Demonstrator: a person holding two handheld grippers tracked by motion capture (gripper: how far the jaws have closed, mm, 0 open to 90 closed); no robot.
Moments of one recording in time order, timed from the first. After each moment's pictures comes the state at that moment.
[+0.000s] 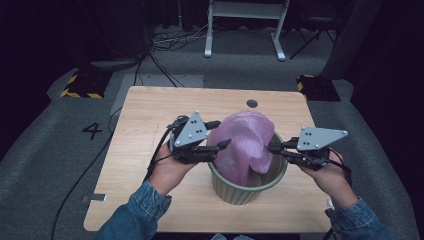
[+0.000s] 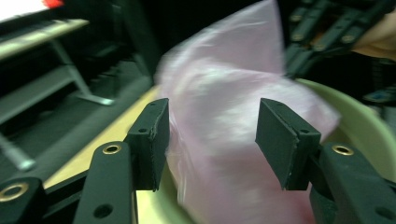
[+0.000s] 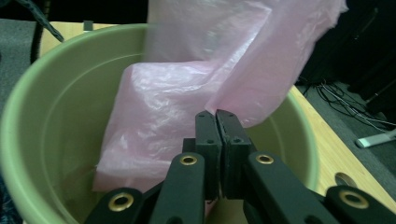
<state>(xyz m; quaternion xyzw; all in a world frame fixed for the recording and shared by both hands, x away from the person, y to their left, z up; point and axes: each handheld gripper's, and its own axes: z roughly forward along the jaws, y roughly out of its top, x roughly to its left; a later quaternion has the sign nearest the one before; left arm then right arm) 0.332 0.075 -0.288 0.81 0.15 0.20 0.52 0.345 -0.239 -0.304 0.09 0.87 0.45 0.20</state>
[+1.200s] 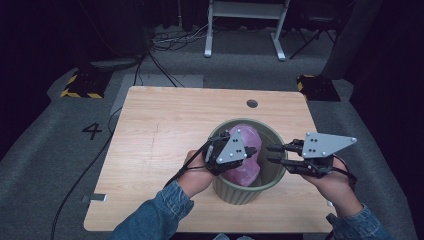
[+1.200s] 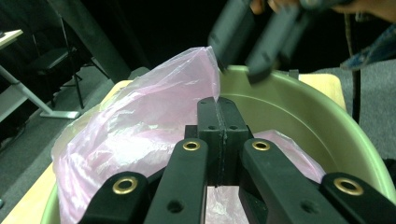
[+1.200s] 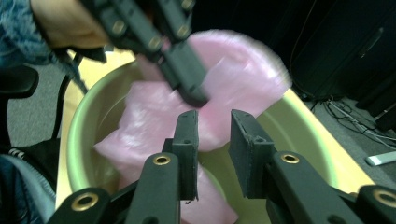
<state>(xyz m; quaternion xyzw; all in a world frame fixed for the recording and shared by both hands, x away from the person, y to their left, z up) 0.326 0.016 -0.310 0.85 0.06 0.20 0.49 0.325 -0.238 -0.289 0.08 0.85 0.48 0.19</state>
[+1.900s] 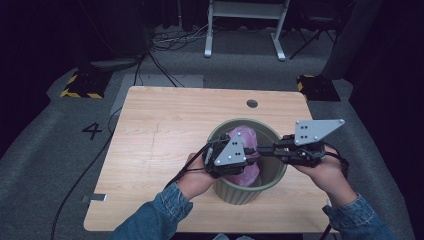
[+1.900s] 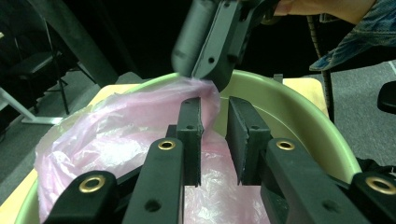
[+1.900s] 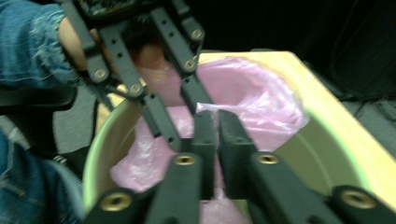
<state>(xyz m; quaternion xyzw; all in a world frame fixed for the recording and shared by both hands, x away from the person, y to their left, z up) 0.324 0.018 -0.313 0.84 0.05 0.18 0.50 0.346 -0.221 -0.281 0.06 0.87 0.49 0.10</state>
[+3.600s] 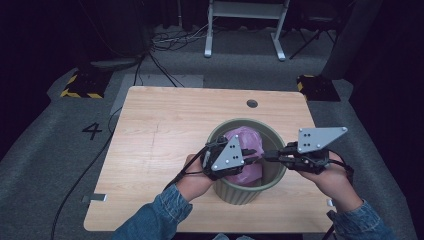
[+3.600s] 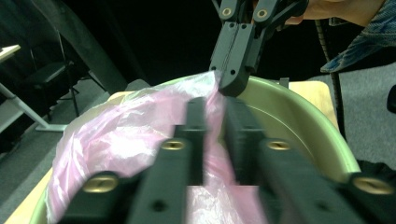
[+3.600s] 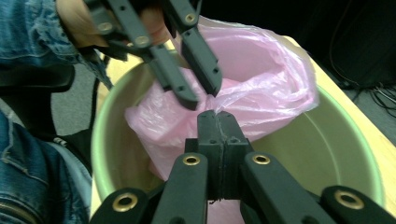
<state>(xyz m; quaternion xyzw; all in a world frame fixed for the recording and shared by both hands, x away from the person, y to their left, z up) 0.316 0.020 -0.312 0.83 0.04 0.21 0.51 0.335 -0.231 -0.290 0.06 0.87 0.47 0.11</state>
